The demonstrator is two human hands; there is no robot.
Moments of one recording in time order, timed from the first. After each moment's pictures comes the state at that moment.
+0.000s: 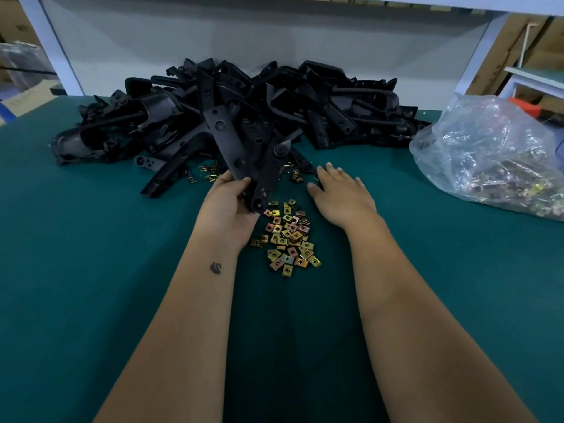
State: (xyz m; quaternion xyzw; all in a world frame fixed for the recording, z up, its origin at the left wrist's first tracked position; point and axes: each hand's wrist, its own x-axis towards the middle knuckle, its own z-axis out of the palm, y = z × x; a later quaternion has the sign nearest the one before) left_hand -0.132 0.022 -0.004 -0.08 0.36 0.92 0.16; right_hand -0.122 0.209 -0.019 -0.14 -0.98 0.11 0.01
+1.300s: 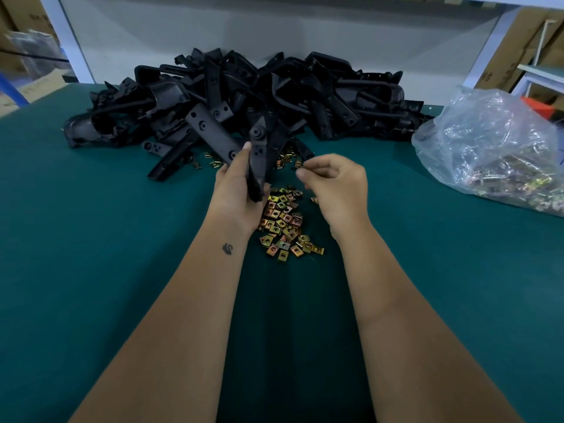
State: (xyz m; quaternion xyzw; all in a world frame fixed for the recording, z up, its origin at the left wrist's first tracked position) left_hand -0.126 0.031 -0.009 -0.07 0.39 0.91 0.13; right_hand -0.074 0.159 -0.005 -0.13 -0.75 0.59 0.26
